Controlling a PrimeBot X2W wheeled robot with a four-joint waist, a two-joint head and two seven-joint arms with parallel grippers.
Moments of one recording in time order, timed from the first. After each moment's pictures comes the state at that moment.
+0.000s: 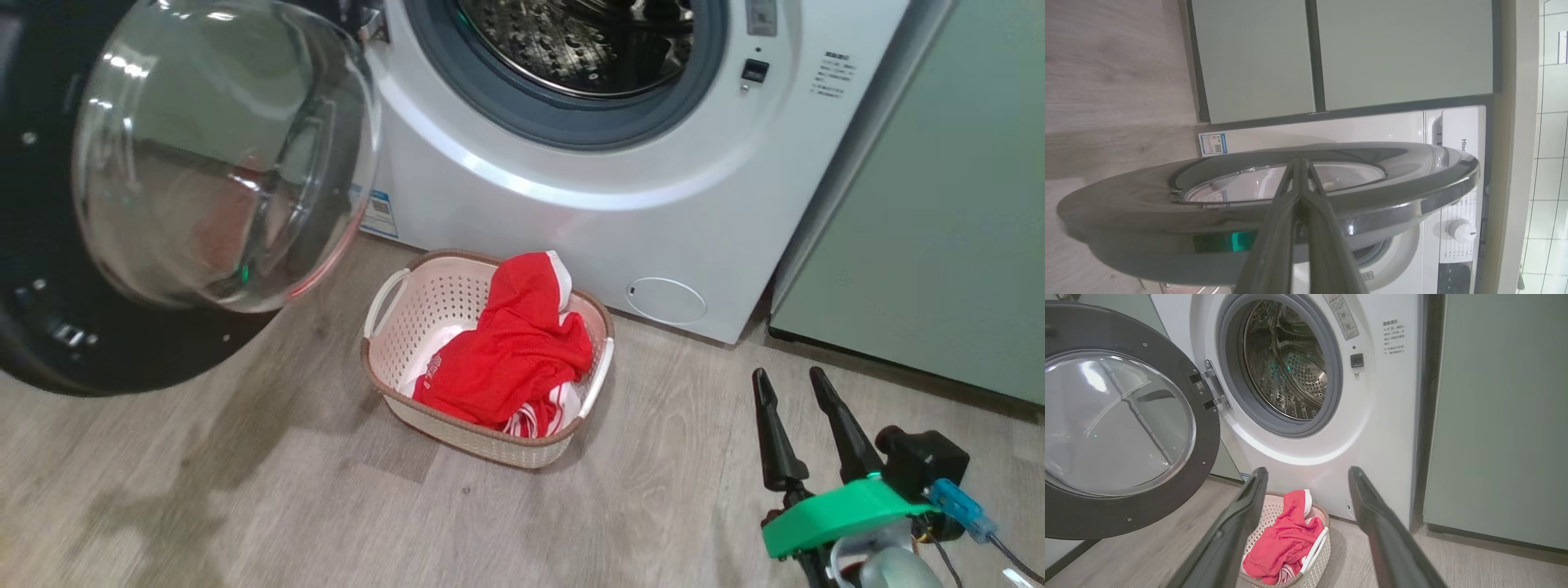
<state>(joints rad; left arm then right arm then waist) -0.96 0.54 0.58 1.24 -1.09 -0.10 0.65 -0.08 -0.05 0.17 0.31 0.33 0.12 -0.26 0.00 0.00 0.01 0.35</state>
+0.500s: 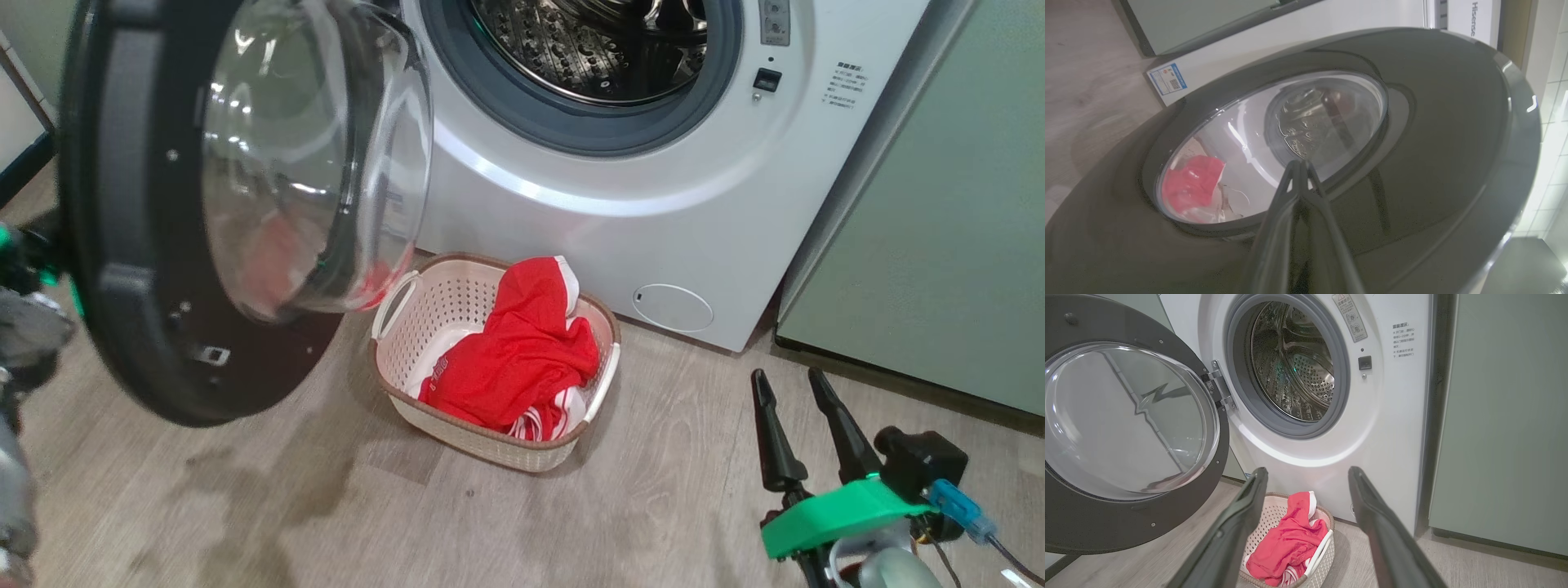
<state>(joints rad) -0.80 0.32 0.45 0.91 -1.16 -0.12 0.85 -0.08 -0.05 0.17 0.31 0.33 0.12 -0.26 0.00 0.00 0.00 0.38</state>
